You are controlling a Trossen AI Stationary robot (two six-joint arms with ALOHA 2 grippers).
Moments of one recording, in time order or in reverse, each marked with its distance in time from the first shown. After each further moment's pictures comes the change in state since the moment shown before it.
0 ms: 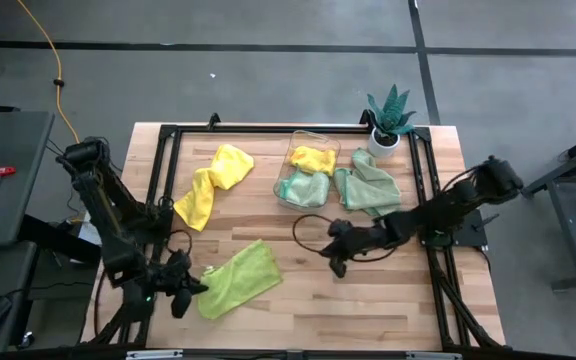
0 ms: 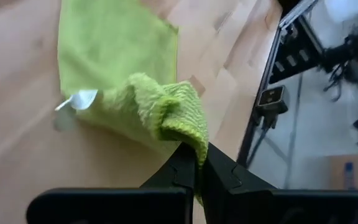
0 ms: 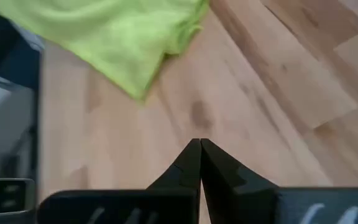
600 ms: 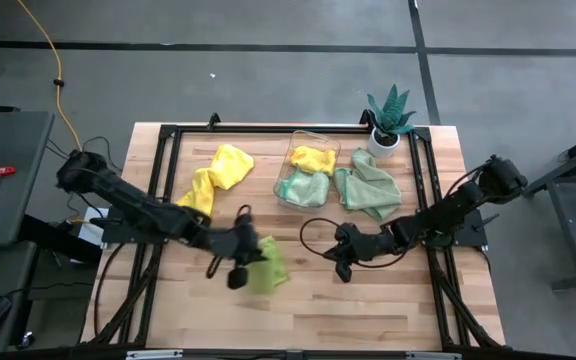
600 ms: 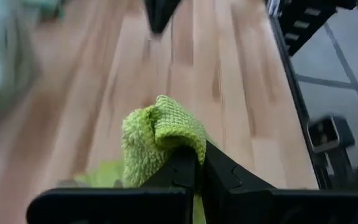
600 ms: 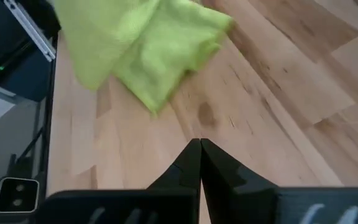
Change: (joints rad) left arm 0.739 0.122 0.193 0.267 0.545 1.280; right arm 0.086 -0.048 -0.068 0.081 0.129 0.026
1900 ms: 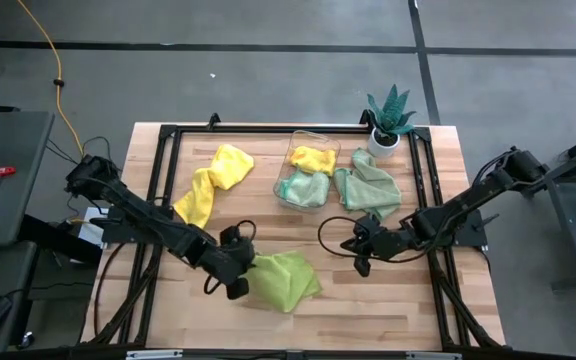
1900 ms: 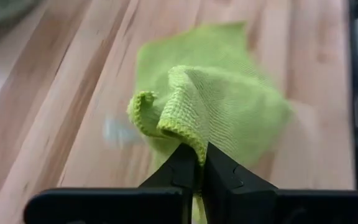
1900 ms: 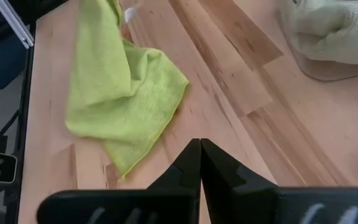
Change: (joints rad) left arm -0.112 0.126 0.053 -0.217 -0.122 -0.302; right arm 0.066 -0.277 0.001 -0.376 0.131 -0.037
